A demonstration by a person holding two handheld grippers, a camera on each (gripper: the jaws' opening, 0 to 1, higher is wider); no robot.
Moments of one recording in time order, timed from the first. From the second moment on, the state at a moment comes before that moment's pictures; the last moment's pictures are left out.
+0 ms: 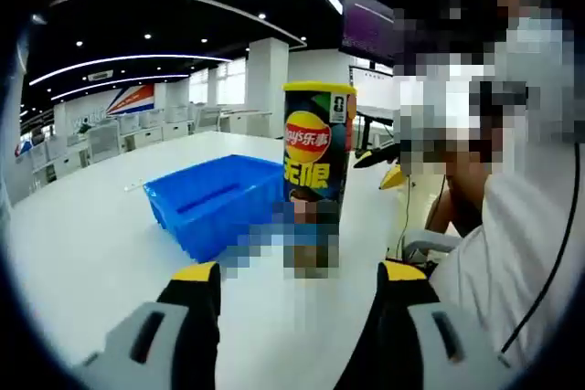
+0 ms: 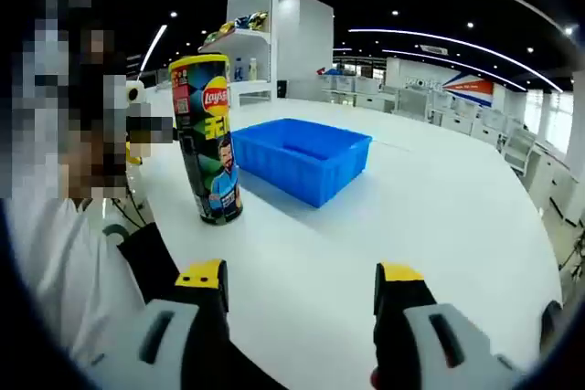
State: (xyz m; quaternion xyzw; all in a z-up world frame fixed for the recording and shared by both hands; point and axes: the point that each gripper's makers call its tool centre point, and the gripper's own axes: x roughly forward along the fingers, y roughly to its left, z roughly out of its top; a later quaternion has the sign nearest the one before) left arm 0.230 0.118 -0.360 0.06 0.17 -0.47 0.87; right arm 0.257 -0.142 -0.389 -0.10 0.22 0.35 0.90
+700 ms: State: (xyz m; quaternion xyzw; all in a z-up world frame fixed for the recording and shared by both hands) left arm 0.229 0.122 -0.362 0.06 0.17 -0.47 0.87; right arm 0.257 -0.144 -0.388 -0.10 0.22 0.35 0.90
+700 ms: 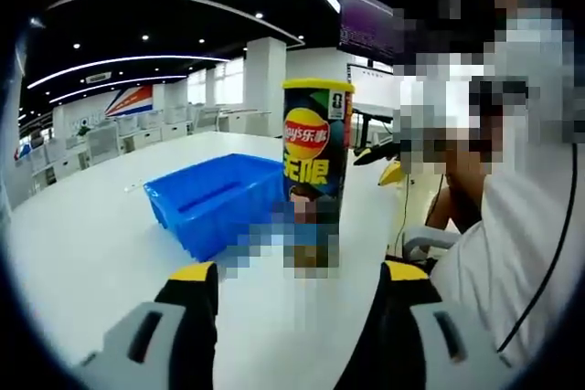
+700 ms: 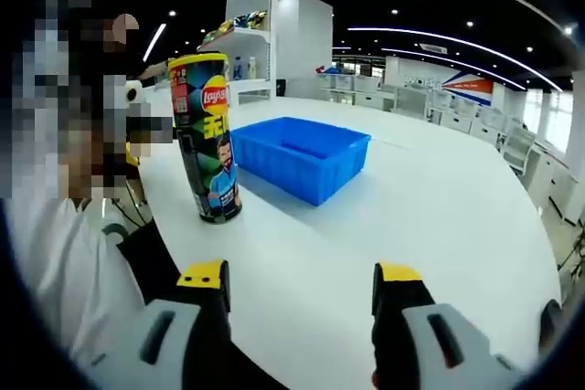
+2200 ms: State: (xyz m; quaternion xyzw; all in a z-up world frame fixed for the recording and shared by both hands) left arm 0.257 0.051 -0.365 0.02 0.08 -0.57 0.81; right arm 0.251 -0.135 -0.385 -0.11 0.22 0.36 0.90
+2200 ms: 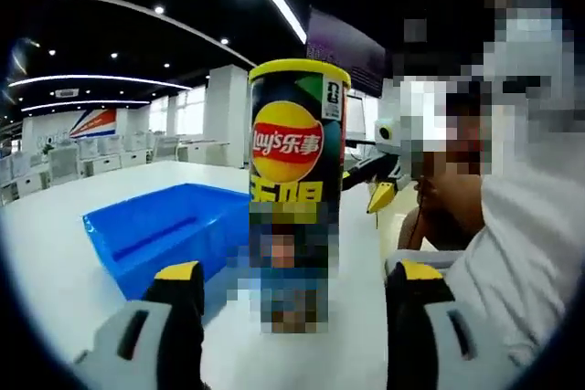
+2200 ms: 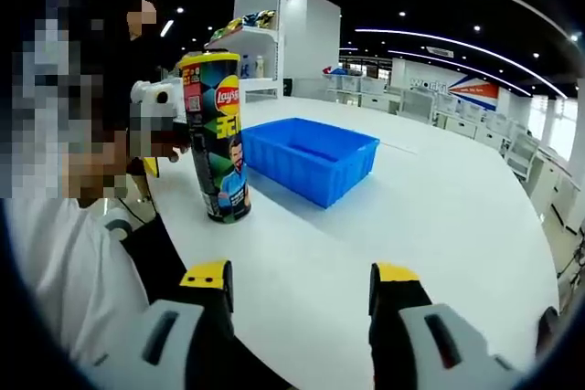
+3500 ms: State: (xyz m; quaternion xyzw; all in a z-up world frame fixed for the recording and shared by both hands) left arm 0.270 0.014 -0.377 -0.02 0.06 -0.63 0.77; right arm 0.246 -0.126 -0.394 -0.13 0.23 0.38 0.89
